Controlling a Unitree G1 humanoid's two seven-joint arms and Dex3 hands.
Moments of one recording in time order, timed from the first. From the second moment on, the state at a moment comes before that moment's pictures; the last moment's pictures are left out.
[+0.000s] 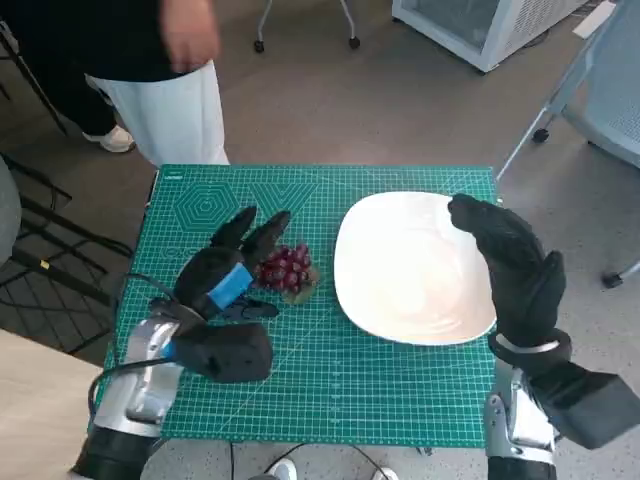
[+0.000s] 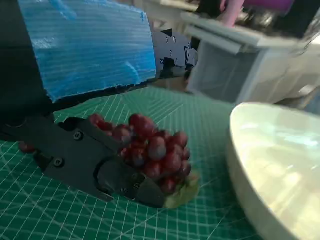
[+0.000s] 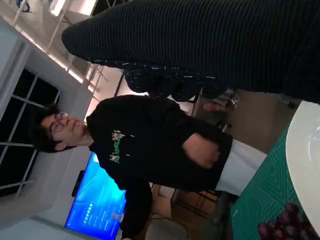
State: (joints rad) left arm -0.35 0.37 -0.15 0.15 0.75 -0.04 -0.20; right arm -0.38 -0.13 -0.14 0.32 0.31 -0.67 0.44
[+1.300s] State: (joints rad) left arm -0.61 0.34 -0.34 0.50 0.79 0.16 -0.16; right arm -0.38 -0.14 -0.14 0.36 0.30 -0.70 0.43
